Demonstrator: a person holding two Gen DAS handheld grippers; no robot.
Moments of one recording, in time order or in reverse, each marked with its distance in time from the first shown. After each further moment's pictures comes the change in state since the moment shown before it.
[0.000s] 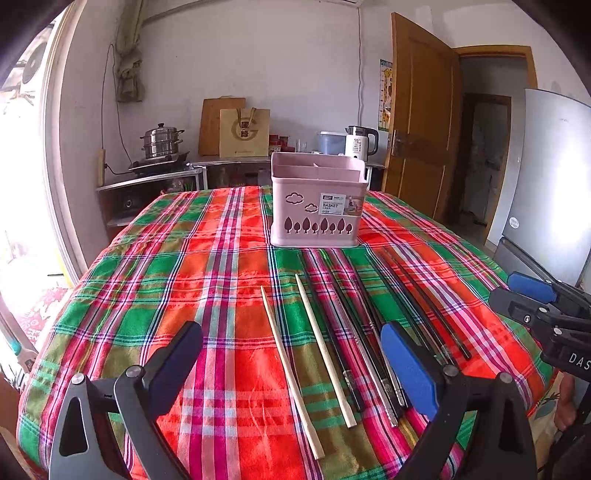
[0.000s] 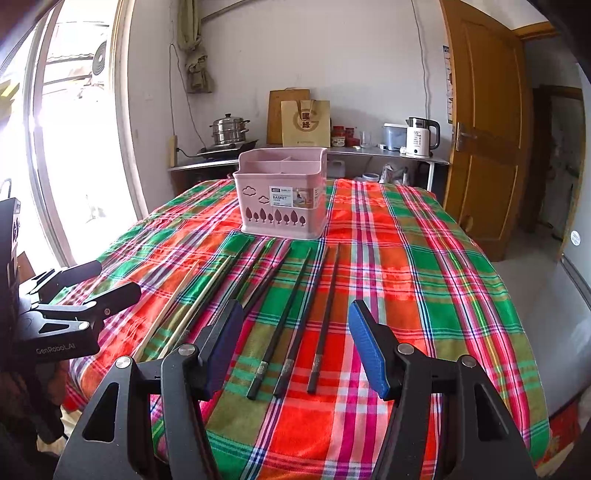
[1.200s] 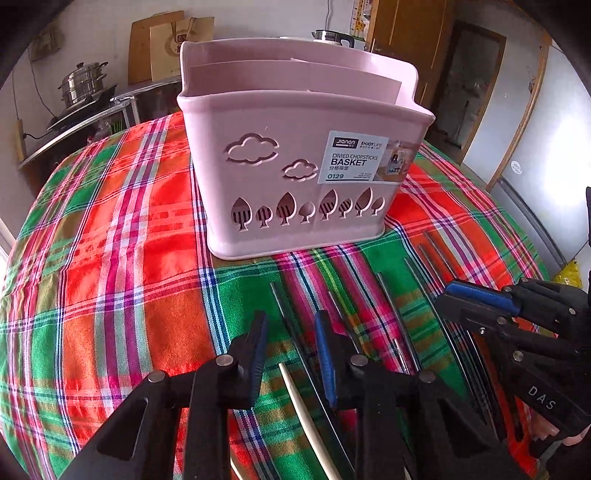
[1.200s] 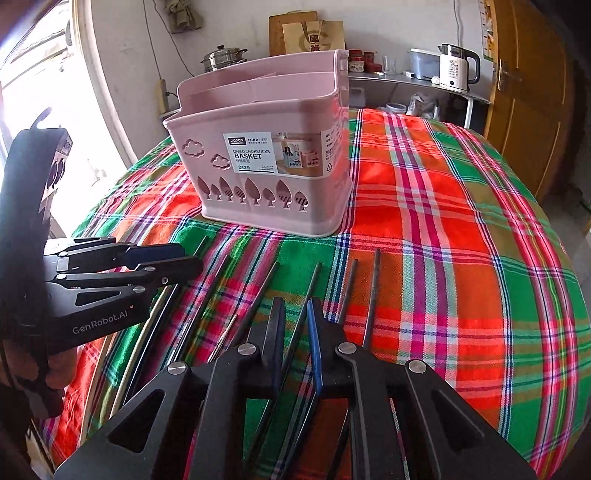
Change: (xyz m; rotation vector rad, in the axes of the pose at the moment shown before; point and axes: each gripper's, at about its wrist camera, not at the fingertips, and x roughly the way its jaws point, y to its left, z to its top) left arm 0.212 -0.001 0.075 0.095 0.394 -0.166; right arm 0.182 -0.023 0.056 0.031 0.311 0.087
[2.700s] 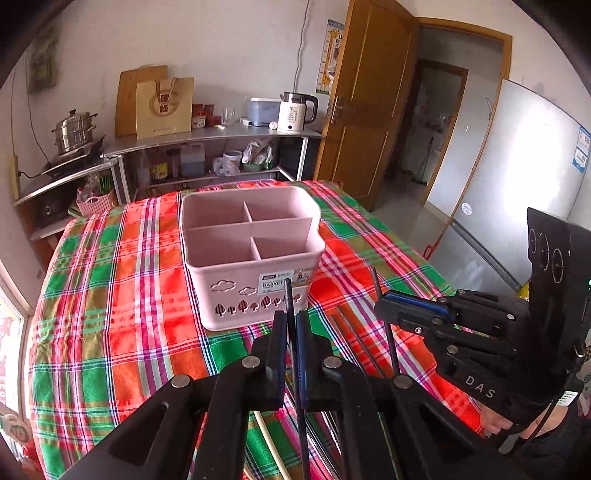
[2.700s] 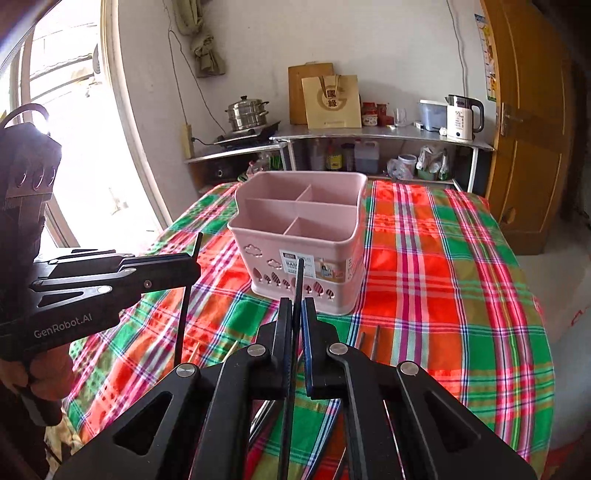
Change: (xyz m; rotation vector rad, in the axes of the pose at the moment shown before) left arm -0.141 -0.018 0.035 0.036 -0.212 -0.114; right arm -0.095 0.021 0.042 -0.030 -0.193 0.058
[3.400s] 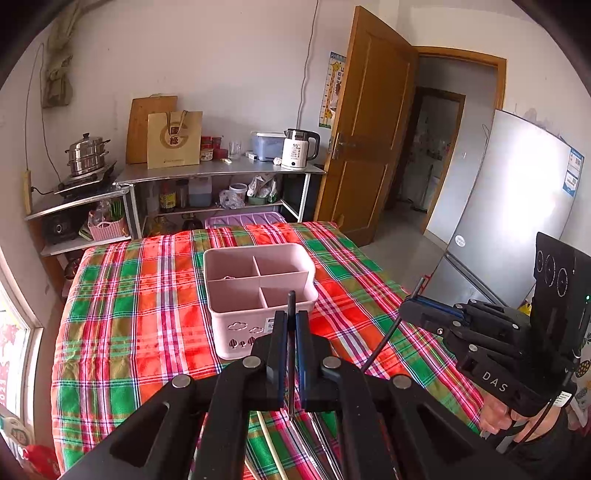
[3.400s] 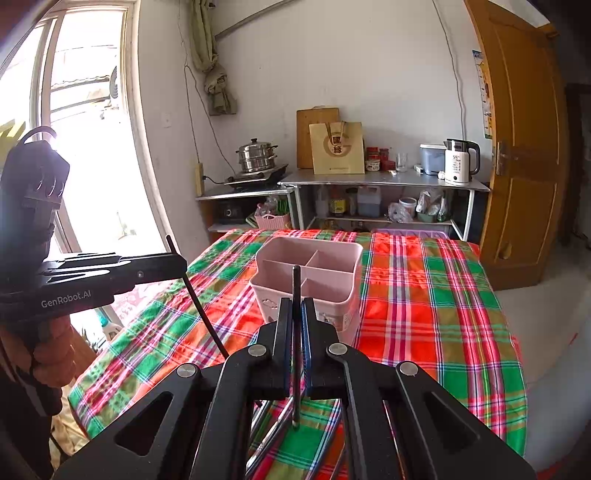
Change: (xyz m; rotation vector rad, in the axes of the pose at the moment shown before) left arm -0.061 -0.005 0.027 -0.014 -0.112 0.013; right arm -0.059 0.008 0.027 -0.024 -0.153 0.014
